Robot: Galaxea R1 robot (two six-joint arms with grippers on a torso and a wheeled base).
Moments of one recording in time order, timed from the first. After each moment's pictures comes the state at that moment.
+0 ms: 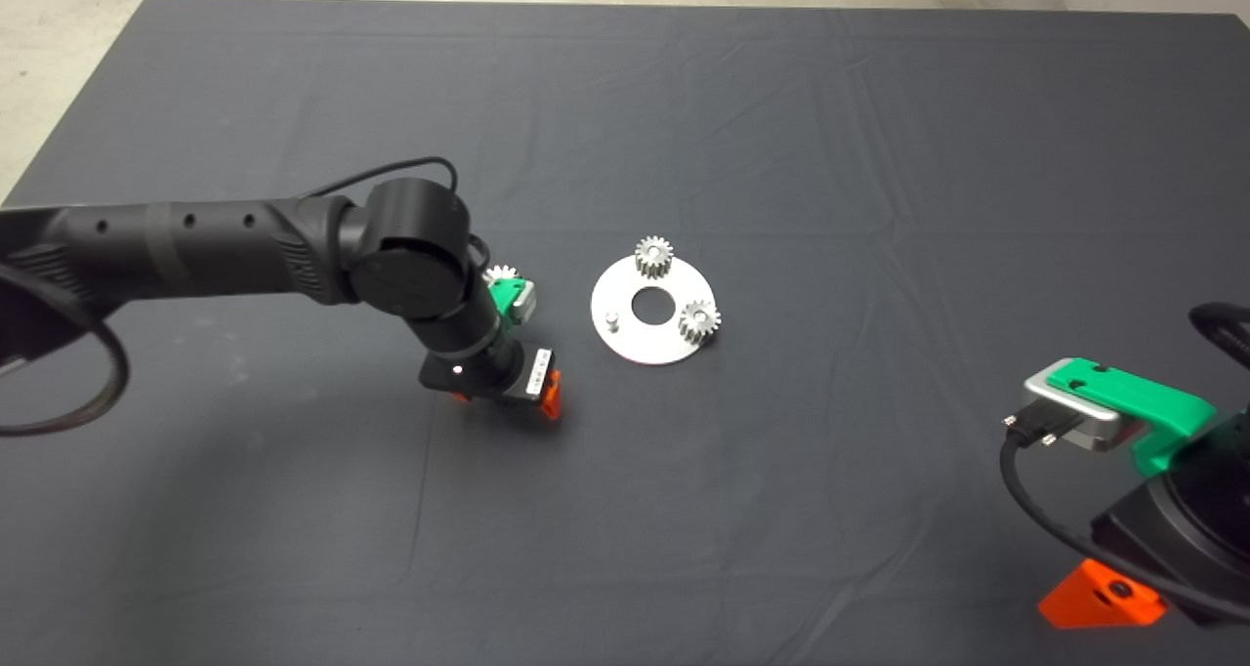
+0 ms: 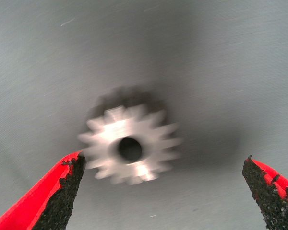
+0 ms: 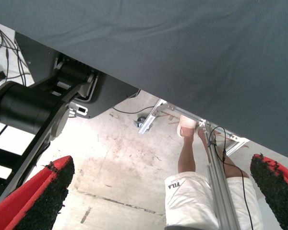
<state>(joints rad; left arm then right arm) -0.29 2.57 -1.03 0.39 1.48 -1.32 0.67 2.23 -0.37 0.26 -1.53 1.46</state>
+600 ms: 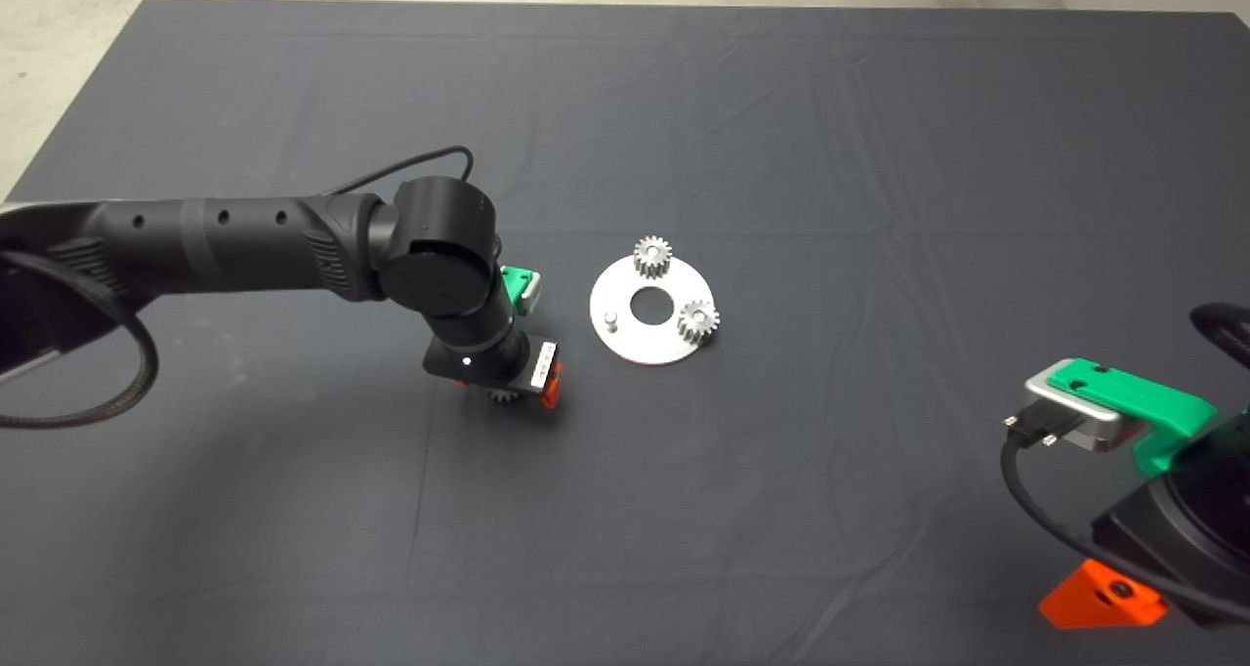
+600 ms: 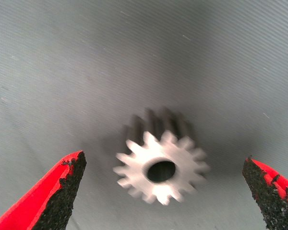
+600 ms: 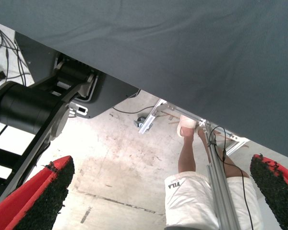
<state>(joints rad) -0.29 2.57 -1.06 0.42 1.52 -1.32 0.67 2.23 -0.37 0.26 -1.53 1.46</state>
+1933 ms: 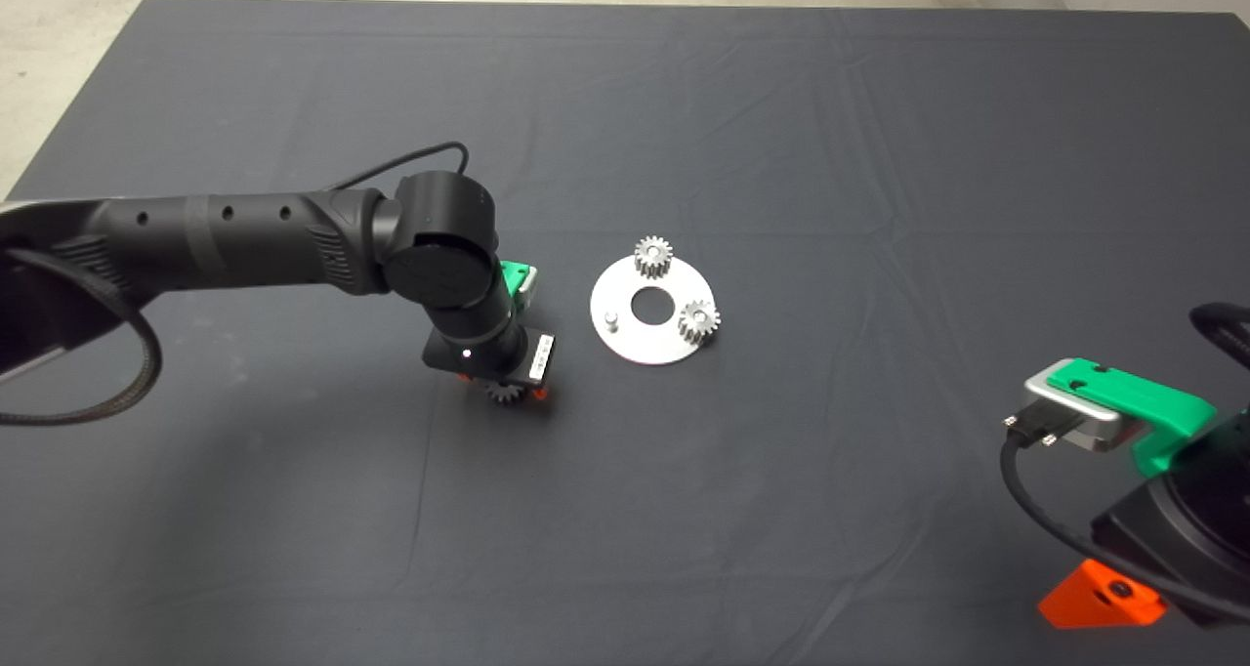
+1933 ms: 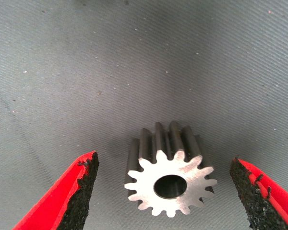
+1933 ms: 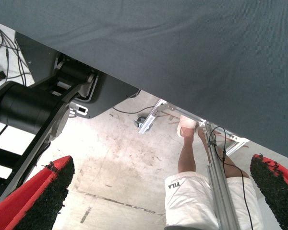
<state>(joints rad) -0.29 2.57 -1.08 0.43 1.52 -1.31 0.67 2.23 -0.37 0.26 -1.53 1.46</state>
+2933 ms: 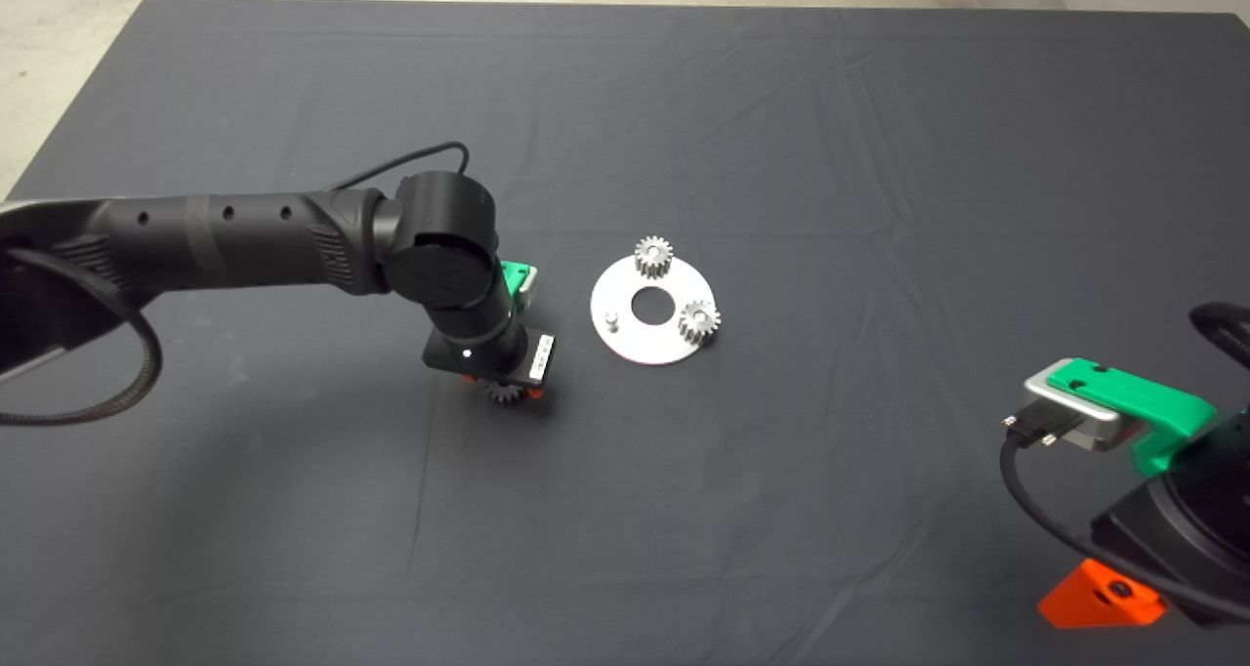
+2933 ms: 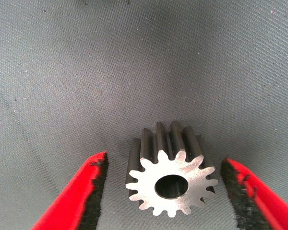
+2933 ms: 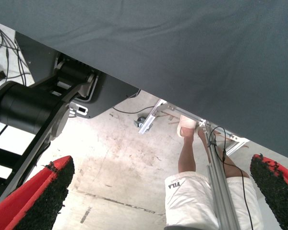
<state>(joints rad) -0.29 2.57 -1.08 0.43 1.52 -1.31 0.67 2.23 -0.37 0.26 -1.53 1.46</state>
